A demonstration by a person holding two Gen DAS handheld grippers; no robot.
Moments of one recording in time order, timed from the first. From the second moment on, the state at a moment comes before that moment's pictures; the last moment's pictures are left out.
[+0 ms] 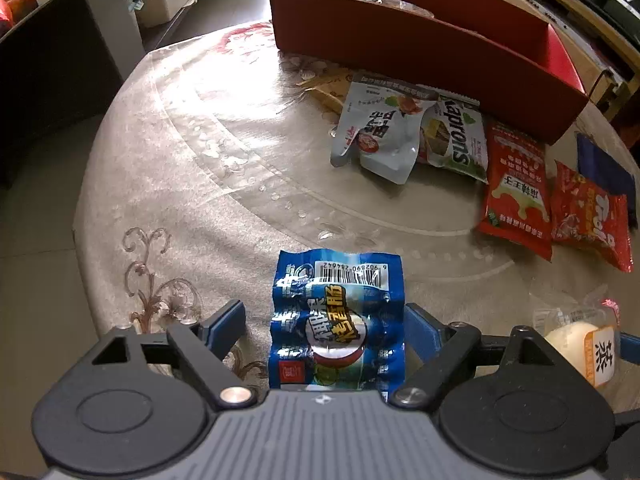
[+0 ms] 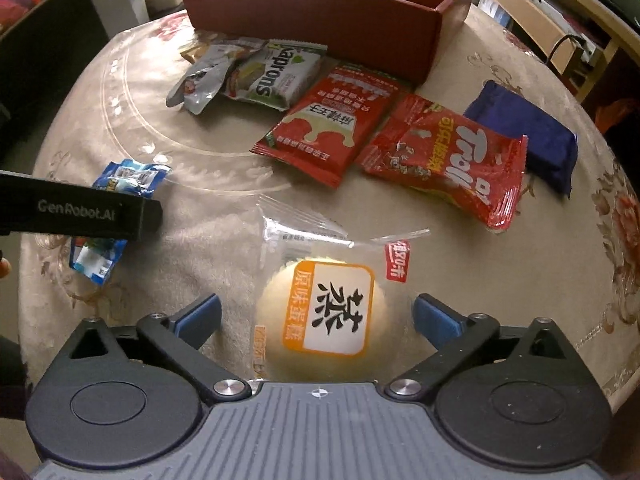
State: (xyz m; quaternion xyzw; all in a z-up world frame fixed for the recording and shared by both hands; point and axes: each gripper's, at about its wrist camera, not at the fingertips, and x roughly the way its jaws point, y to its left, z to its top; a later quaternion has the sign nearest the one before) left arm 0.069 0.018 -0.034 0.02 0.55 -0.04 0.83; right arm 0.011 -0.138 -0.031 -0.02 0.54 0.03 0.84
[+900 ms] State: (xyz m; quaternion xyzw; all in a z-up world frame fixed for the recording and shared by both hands) left arm 0.066 0.005 0.008 -0.03 0.52 -0.08 0.85; right arm 0.006 -0.159 0.007 -0.01 0.48 0.01 0.87
